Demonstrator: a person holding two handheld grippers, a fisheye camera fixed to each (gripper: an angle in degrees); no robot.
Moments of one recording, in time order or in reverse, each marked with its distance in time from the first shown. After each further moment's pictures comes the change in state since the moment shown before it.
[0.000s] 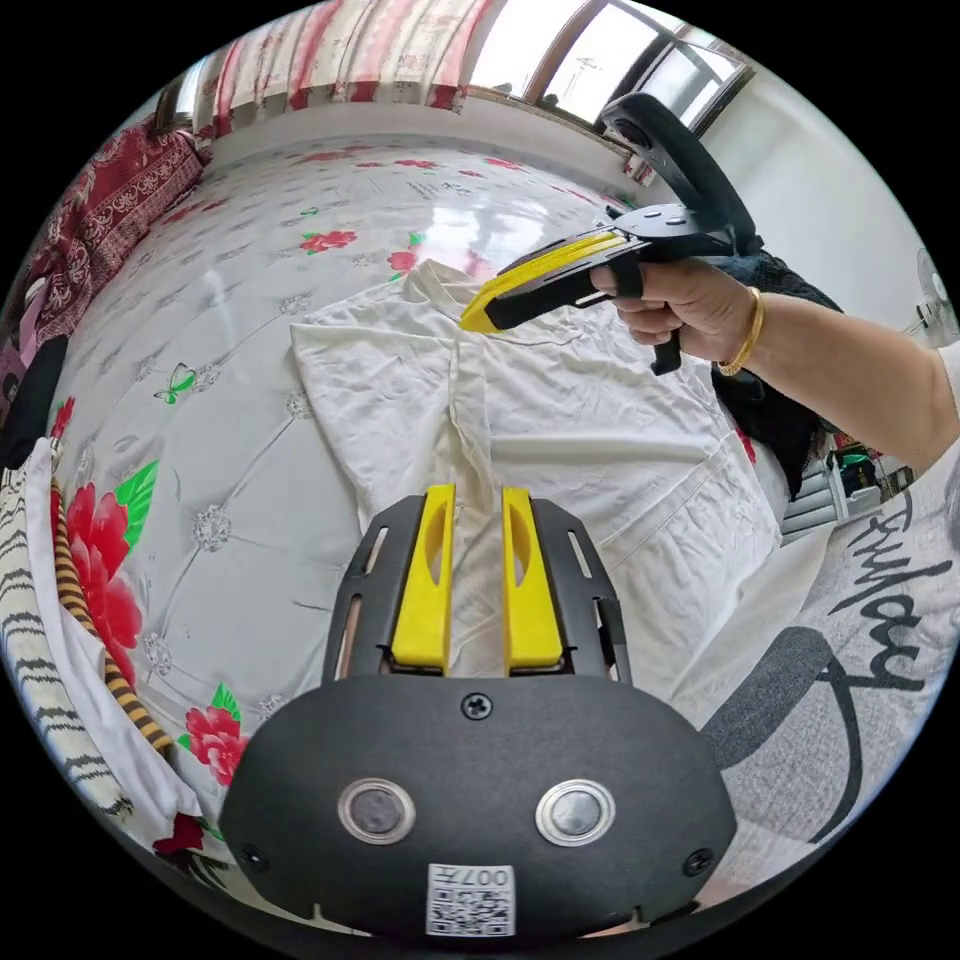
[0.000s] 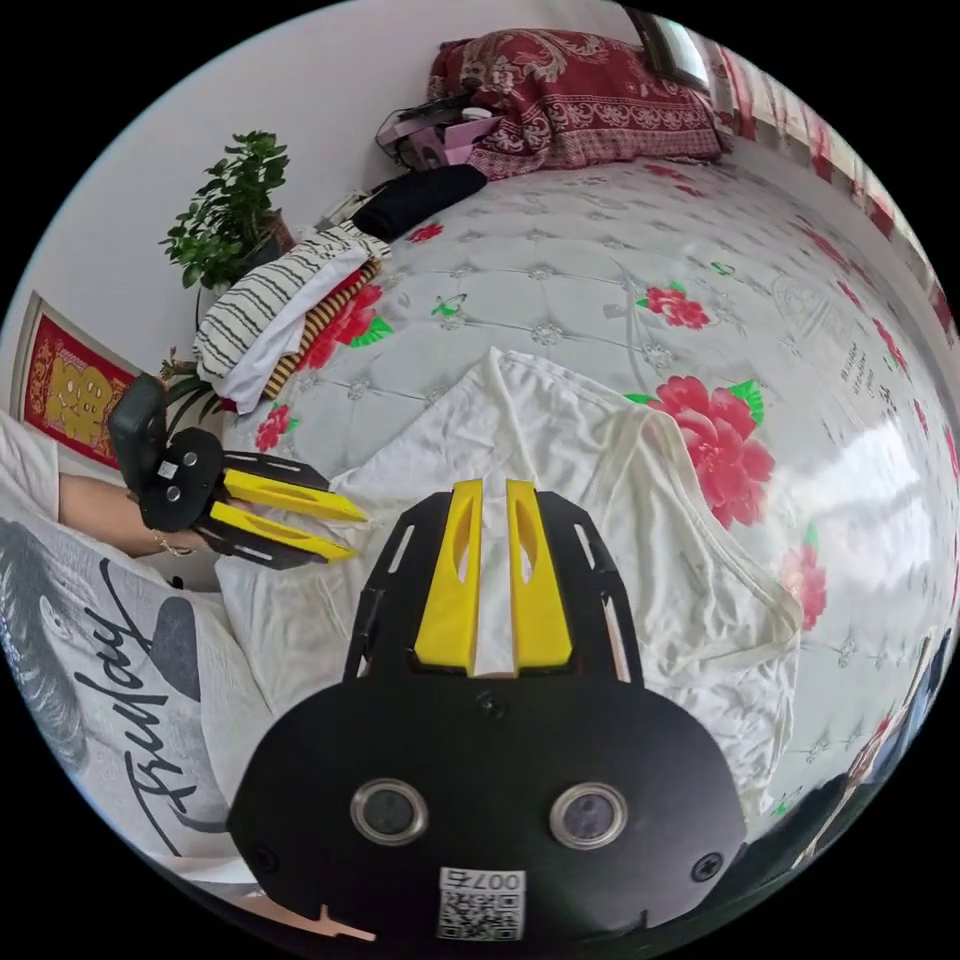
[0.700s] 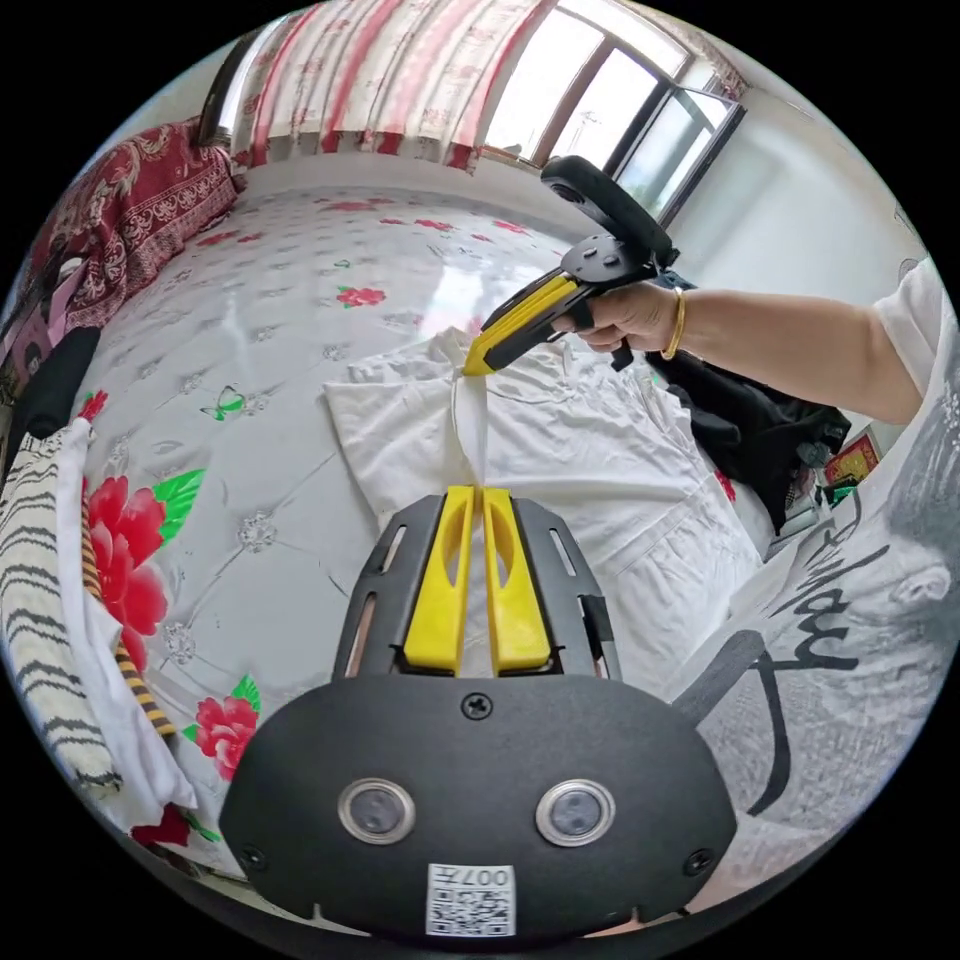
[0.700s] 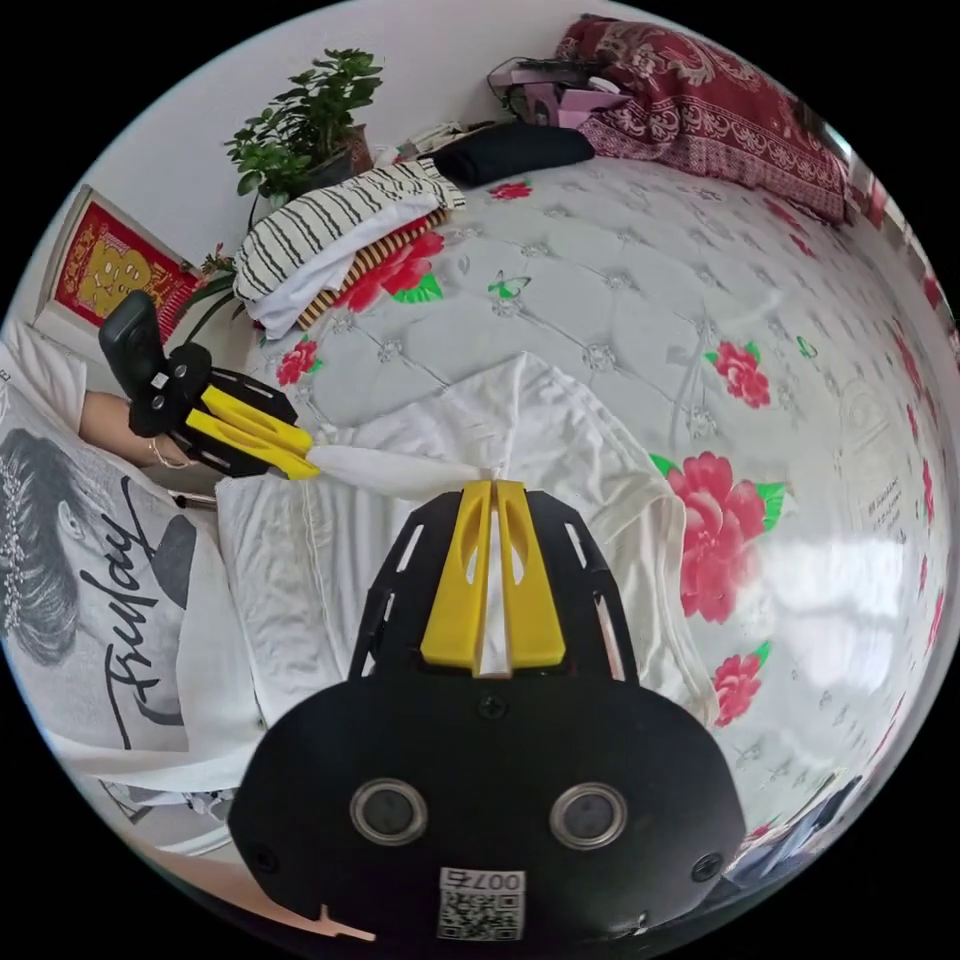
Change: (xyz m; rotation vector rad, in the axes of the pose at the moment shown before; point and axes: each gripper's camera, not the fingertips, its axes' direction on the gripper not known) left arm -0.030 0.026 -0.075 0.153 0.021 -0.030; right arm 0.017 -0.004 0.010 -0.175 0.036 -0.200
